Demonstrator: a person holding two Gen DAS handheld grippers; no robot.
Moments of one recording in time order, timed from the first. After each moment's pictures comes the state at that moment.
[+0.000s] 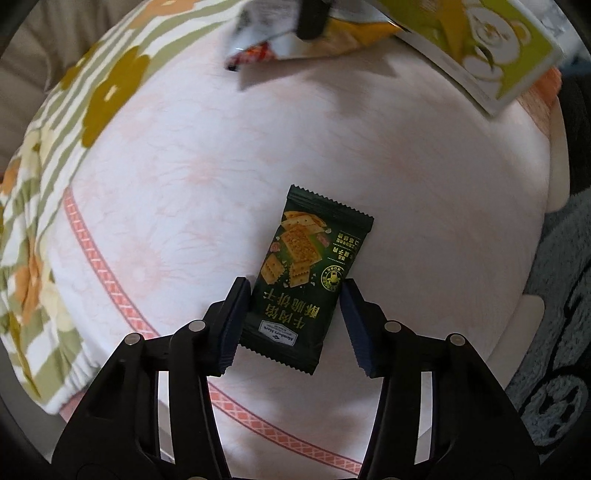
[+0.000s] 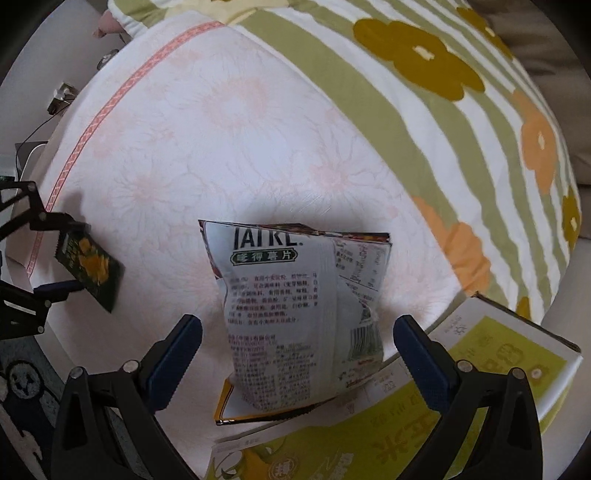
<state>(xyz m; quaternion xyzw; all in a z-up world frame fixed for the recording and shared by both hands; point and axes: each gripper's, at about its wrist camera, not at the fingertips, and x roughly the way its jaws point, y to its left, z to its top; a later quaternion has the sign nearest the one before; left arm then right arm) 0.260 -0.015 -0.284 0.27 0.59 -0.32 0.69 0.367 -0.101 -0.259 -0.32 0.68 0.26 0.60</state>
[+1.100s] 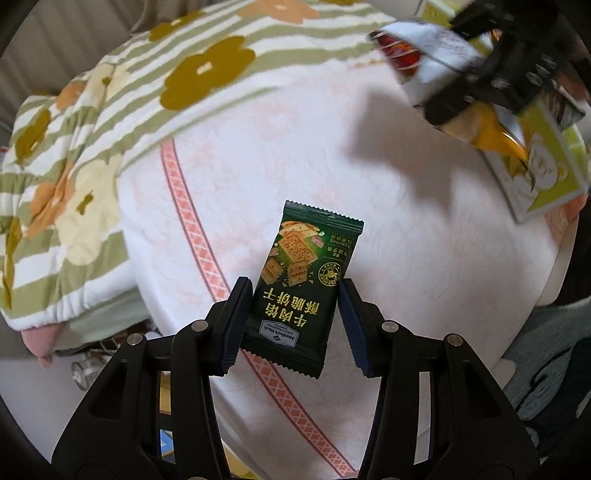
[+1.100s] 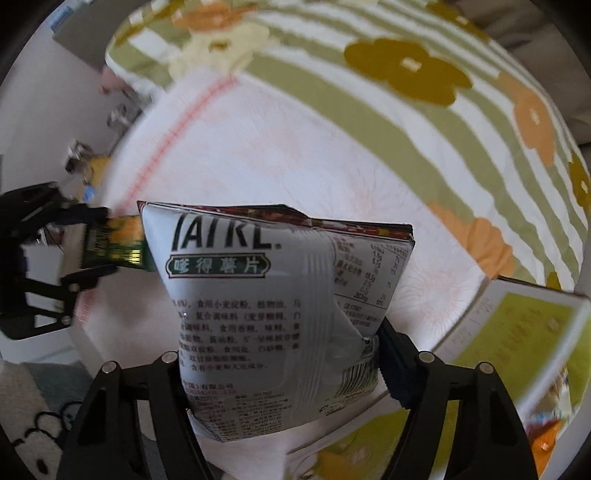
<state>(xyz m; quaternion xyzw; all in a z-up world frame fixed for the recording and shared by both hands) 0.282 0.049 -0.230 0.14 0.58 -0.22 0.77 0.348 -0.095 -0.206 -0.20 0.67 0.26 0.67</state>
